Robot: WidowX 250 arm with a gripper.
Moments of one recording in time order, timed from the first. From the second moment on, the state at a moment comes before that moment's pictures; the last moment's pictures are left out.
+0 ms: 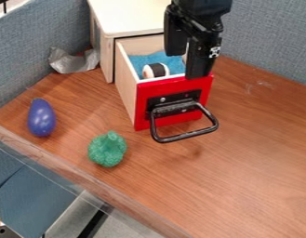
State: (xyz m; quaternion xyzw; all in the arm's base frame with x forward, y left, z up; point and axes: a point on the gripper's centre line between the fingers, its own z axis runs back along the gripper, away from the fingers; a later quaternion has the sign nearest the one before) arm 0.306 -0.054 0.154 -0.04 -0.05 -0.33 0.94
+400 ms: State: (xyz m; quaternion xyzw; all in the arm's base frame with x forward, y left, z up) arm 0.292 -0.068 0.130 -0.04 -0.01 -0.35 0.94
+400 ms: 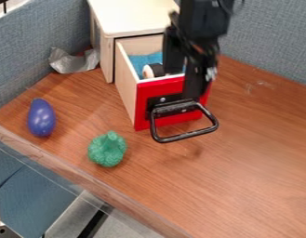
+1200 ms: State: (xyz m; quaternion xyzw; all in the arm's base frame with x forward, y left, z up) arm 0.255 -0.119 0.071 0.01 -0.03 -0.39 0.92
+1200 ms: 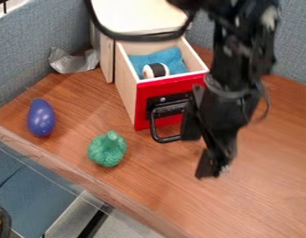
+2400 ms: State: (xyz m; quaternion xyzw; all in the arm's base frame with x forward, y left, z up) arm 0.289 -0.119 0.016 0.04 -0.05 -0.28 0.96
